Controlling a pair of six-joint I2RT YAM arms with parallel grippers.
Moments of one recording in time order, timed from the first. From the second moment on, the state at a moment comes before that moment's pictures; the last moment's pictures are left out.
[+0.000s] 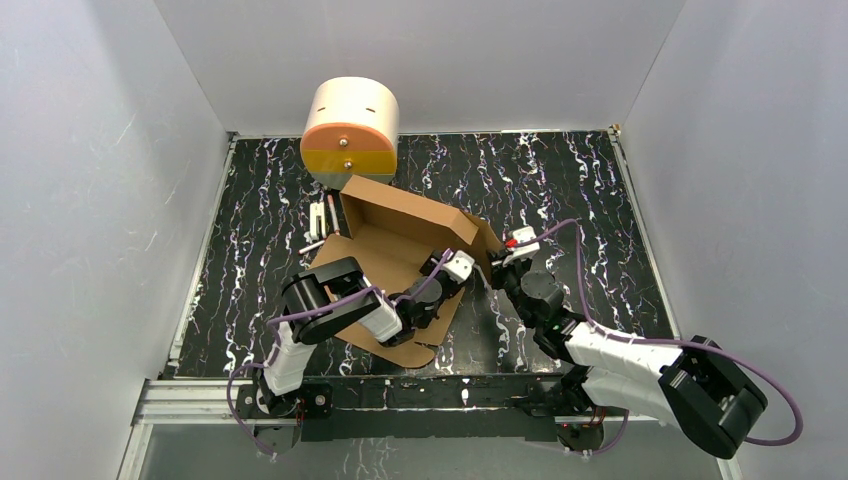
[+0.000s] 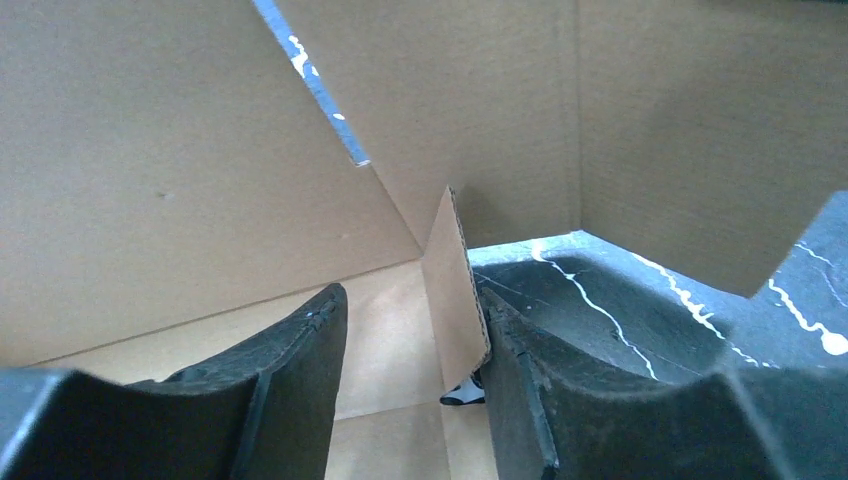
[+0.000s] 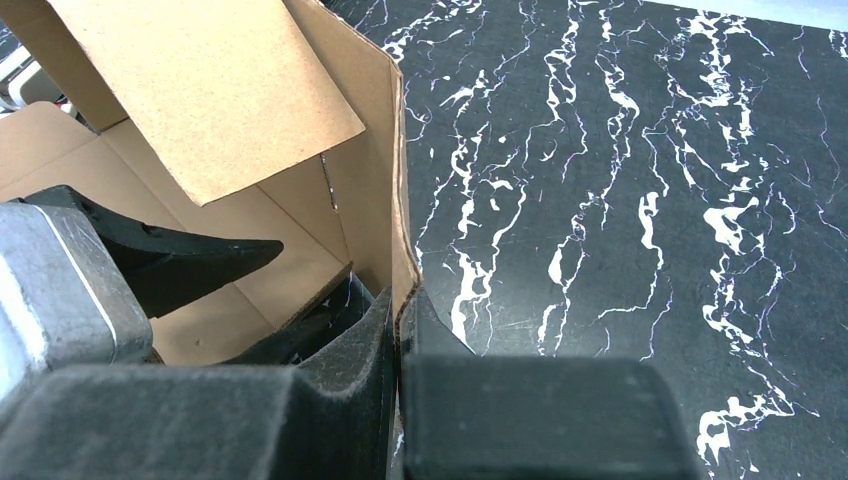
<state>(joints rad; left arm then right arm) -1.08 2.05 0.72 1.18 -0.56 0.22 0.79 1.03 0.21 0.70 0.40 0.07</state>
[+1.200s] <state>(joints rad) -0.97 2.03 0.60 1.28 -0.41 -0.09 0.79 0.88 0.30 0.47 0.31 -0.06</state>
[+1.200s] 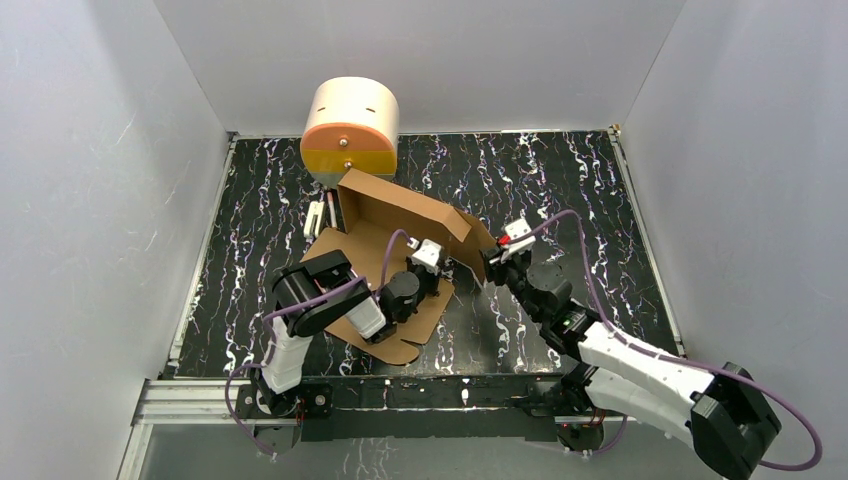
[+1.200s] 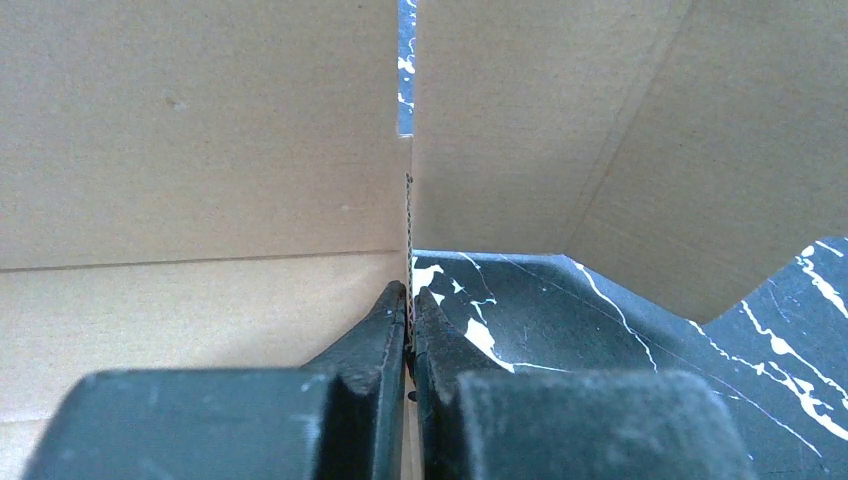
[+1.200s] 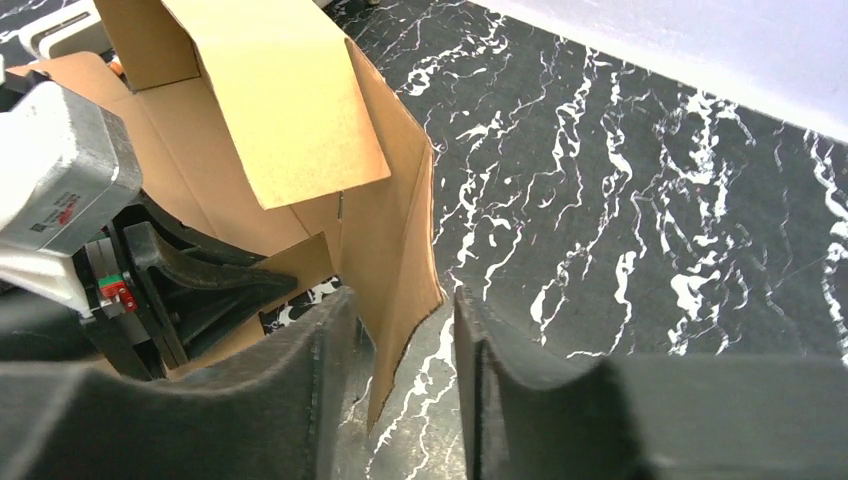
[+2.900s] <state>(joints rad) -0.91 2.01 0.56 1.31 -0.29 -0.18 0.35 1.28 0.47 0.50 -0.67 -0.10</state>
